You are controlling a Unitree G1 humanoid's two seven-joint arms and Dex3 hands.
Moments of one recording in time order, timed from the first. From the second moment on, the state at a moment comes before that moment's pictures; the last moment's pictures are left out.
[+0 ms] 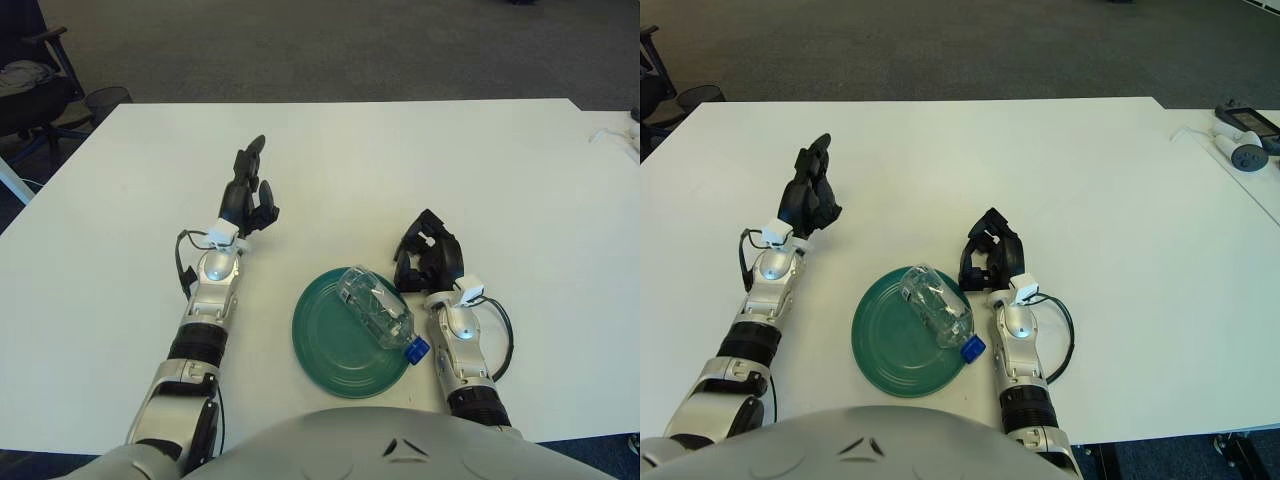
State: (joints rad) left arm -0.19 0.12 0.01 0.41 -0.04 -0.50 -0.06; right arm 0.05 0.12 -0.01 0.33 0.07 -0.51 0.04
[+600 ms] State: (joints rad) left arm -0.11 0.03 0.02 0.50 -0.04 -0.49 -0.04; right arm 0.05 0.12 -0.01 0.33 0.05 -0.50 0.01
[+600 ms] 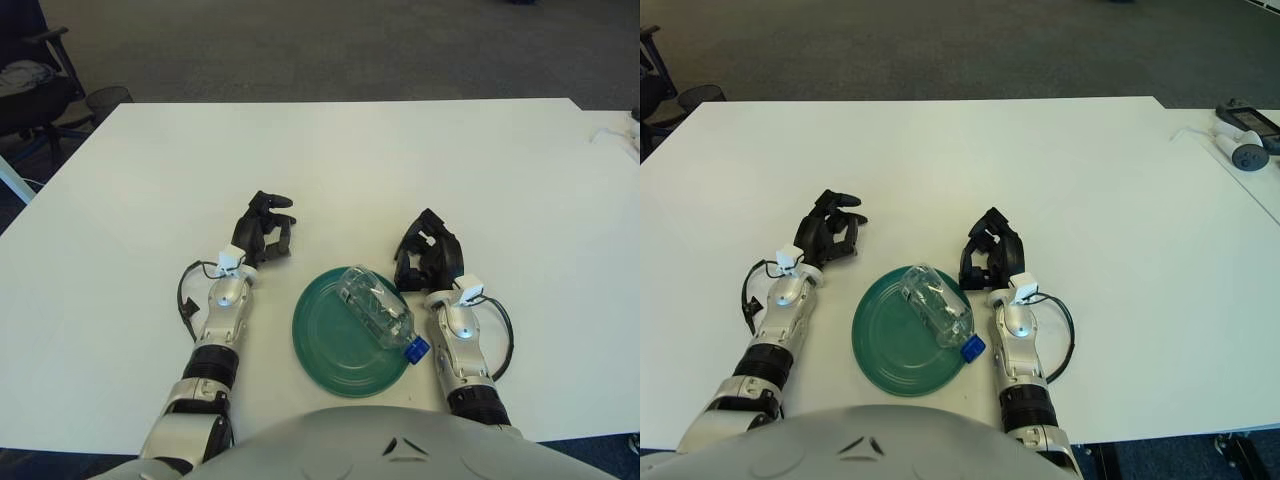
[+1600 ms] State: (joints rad) left arm -0.07 0.00 0.01 0.51 0.12 -0.53 0.20; right arm 0.05 0.12 -0.01 0.32 0.06 -0.49 0.02
